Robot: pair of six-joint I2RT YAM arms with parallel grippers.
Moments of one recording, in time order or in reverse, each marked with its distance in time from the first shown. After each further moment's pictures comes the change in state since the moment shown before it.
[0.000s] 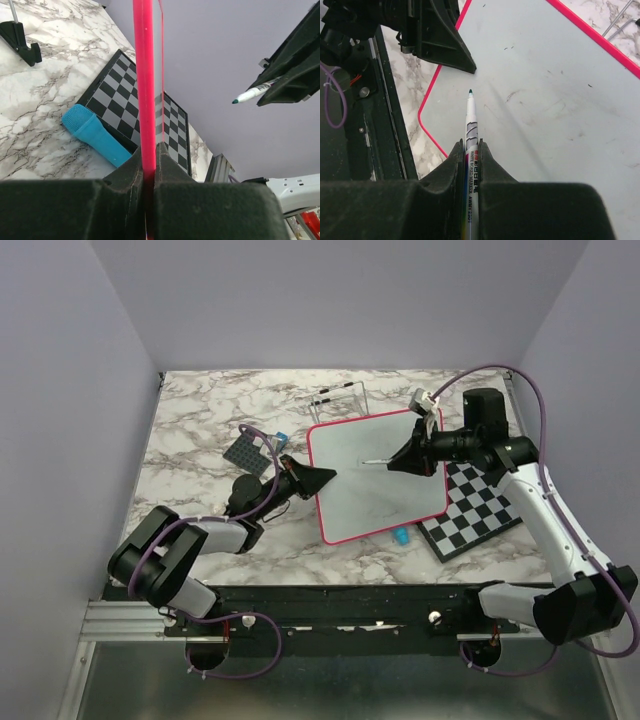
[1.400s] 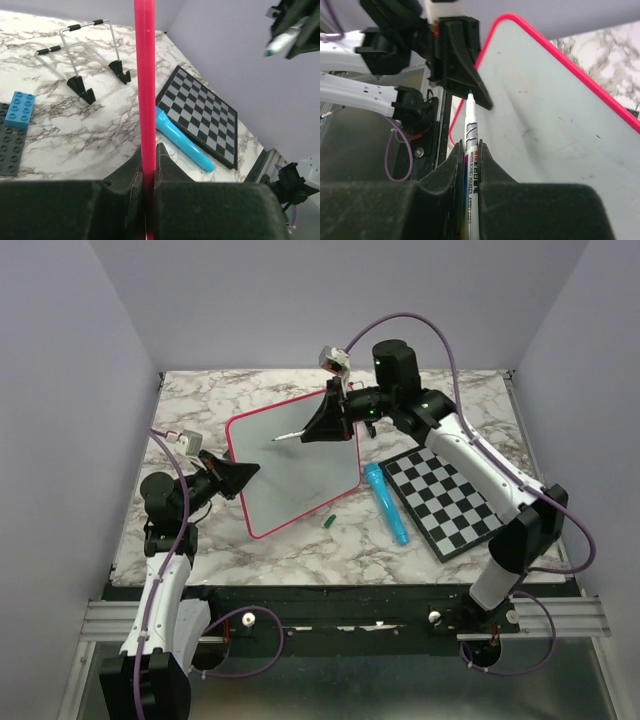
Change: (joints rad) left arm 0.642 -0.721 0.042 -0.850 0.496 0.262; right arm 0.372 0.523 0.533 0.282 -0.066 0.335
